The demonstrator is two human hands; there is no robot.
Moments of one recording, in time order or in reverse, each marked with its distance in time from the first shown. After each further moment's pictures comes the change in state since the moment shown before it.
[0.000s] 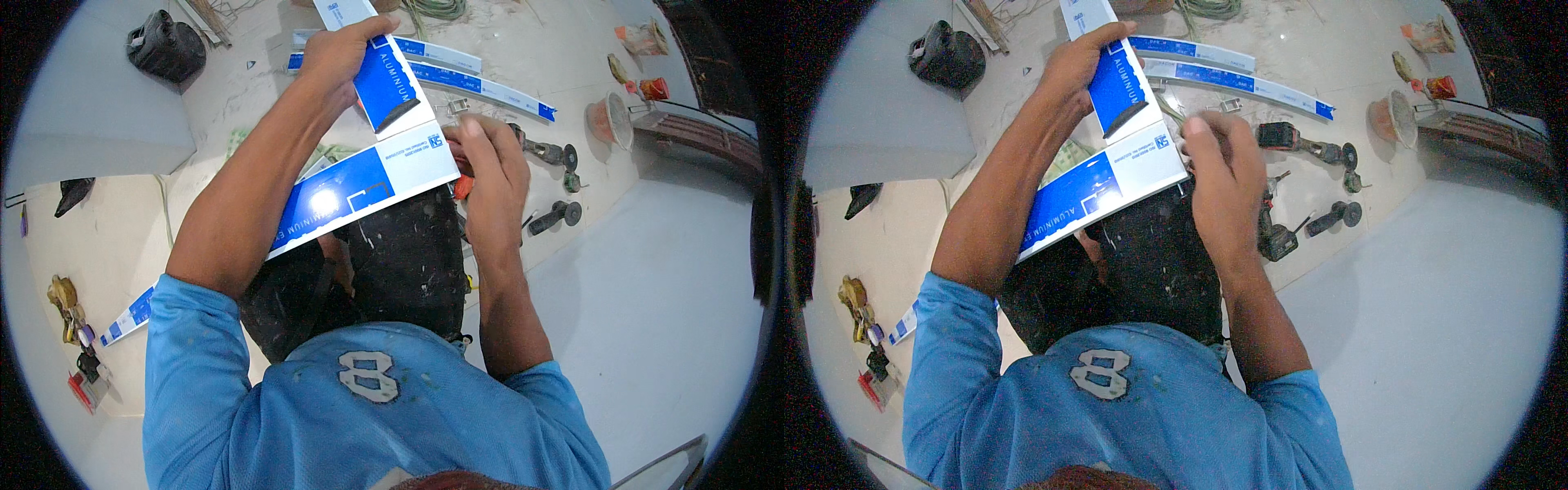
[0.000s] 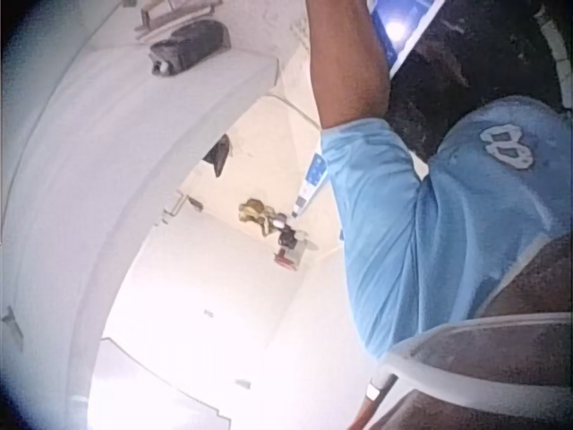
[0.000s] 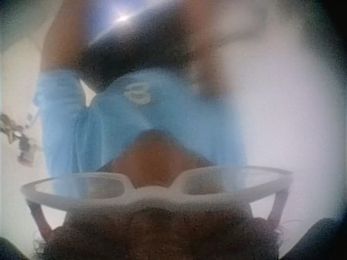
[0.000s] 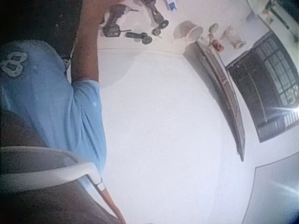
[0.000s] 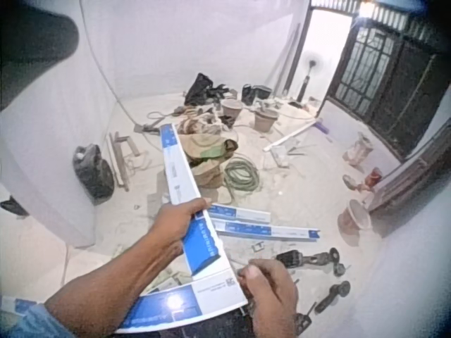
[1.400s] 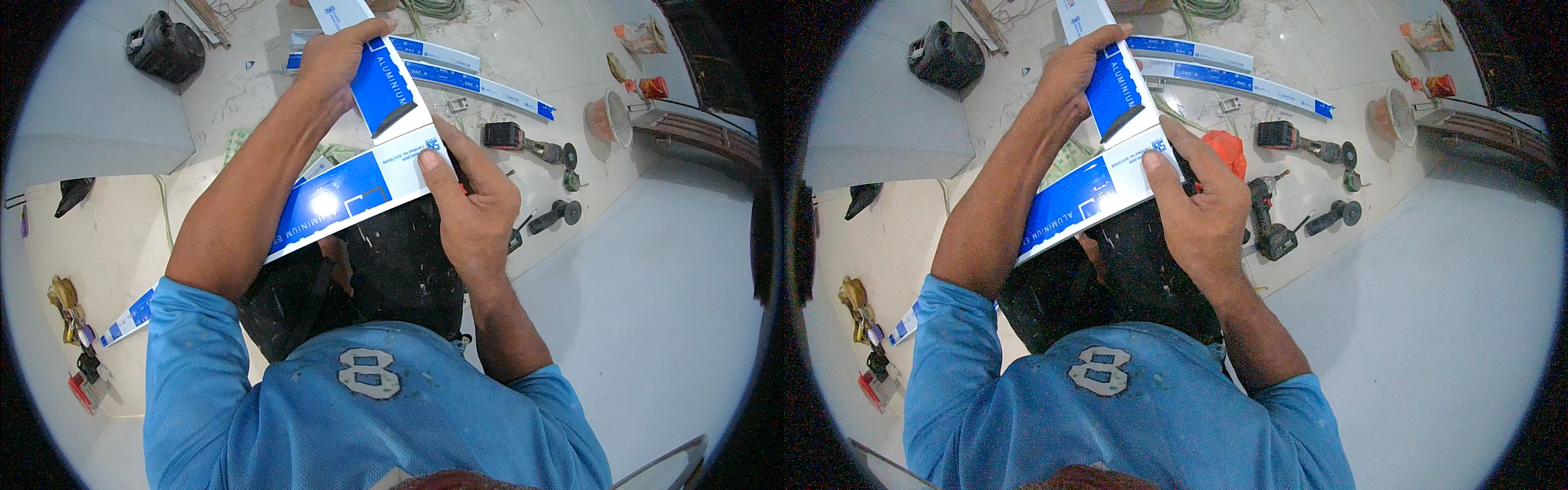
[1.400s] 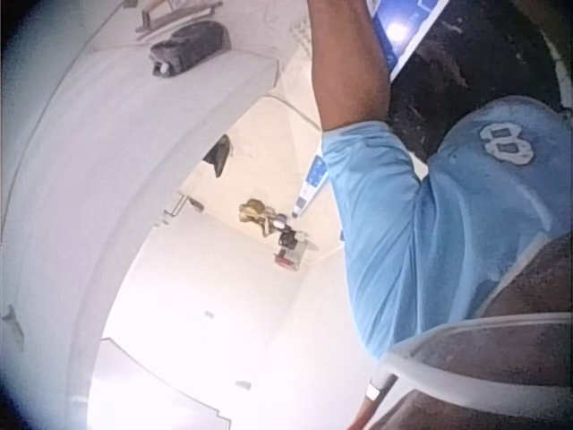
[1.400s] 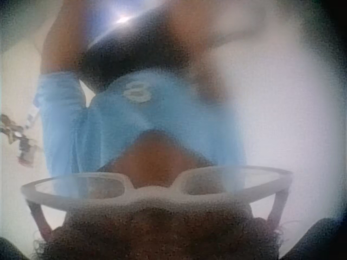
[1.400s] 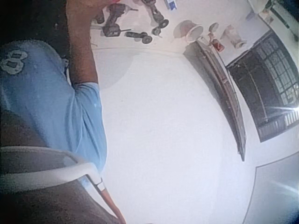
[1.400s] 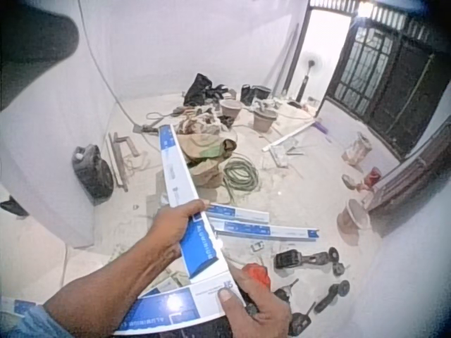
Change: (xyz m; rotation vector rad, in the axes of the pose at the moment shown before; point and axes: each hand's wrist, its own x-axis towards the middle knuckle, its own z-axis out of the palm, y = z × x) left_hand -0.008 0.004 -0.001 -0.056 -0.039 0.006; right_hand -0.025 0.003 0.005 -0.211 -0.171 -0.287
